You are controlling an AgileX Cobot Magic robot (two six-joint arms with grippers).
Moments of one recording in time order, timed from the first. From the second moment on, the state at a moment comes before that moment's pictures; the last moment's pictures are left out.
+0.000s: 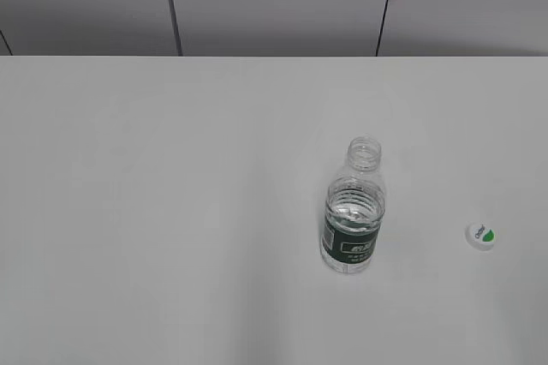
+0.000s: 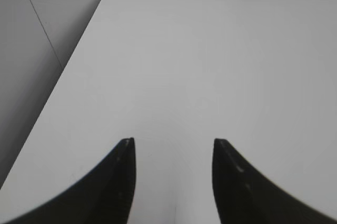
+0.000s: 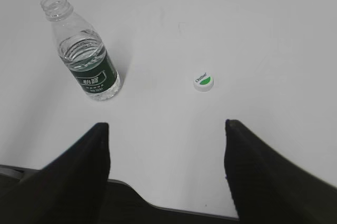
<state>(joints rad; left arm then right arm) -0.11 -0.01 -0.52 0.19 1.06 -0.10 0.00 0.00 -0.47 0.25 1.08 -0.18</state>
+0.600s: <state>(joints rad) -0.04 -0.01 -0.52 0.19 1.06 -0.10 0.00 0.00 -0.47 0.25 1.07 -0.18</state>
